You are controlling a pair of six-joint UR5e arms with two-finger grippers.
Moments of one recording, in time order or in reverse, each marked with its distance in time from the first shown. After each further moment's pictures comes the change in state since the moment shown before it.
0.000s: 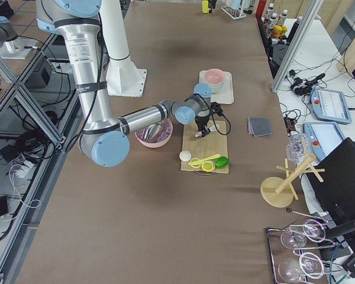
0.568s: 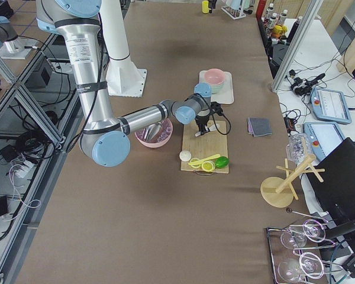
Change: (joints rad) left arm 0.000 -0.002 0.000 0.000 0.000 -0.002; right arm 0.005 0.008 0.003 0.000 0.024 -0.004
